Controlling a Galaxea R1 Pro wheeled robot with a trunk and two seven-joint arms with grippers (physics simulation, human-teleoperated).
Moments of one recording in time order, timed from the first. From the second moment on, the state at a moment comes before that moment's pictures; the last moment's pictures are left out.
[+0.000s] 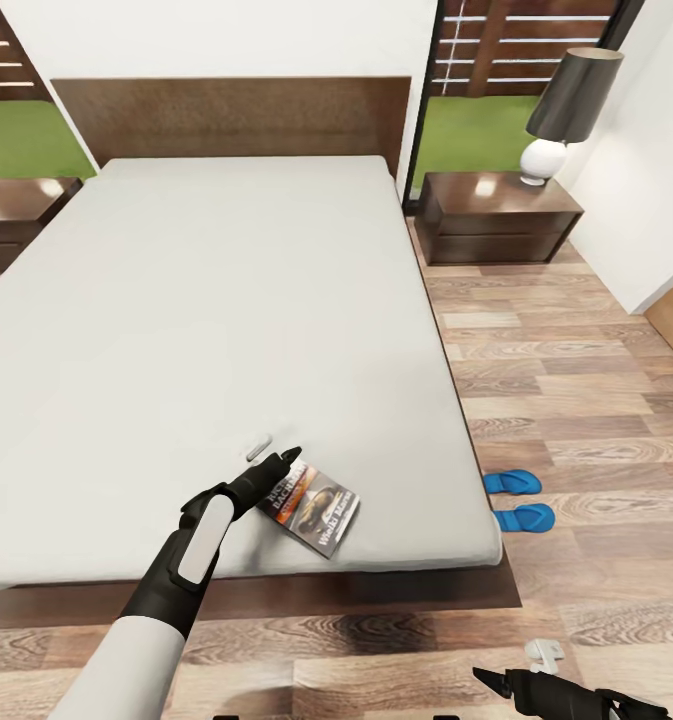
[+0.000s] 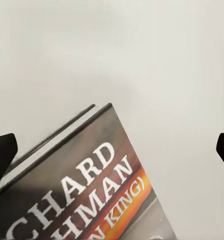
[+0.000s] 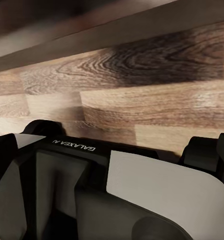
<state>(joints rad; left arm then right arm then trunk) -0.62 -0.11 -0.02 -1.04 0.74 0.45 0.04 -0.43 -0.28 -0.29 -0.29 0.05 0.13 0.93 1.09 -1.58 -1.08</state>
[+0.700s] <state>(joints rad) -0.62 -0.11 -0.02 -1.04 0.74 0.45 0.04 -0.43 -0.28 -0.29 -0.29 0.05 0.13 0.93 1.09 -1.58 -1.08</state>
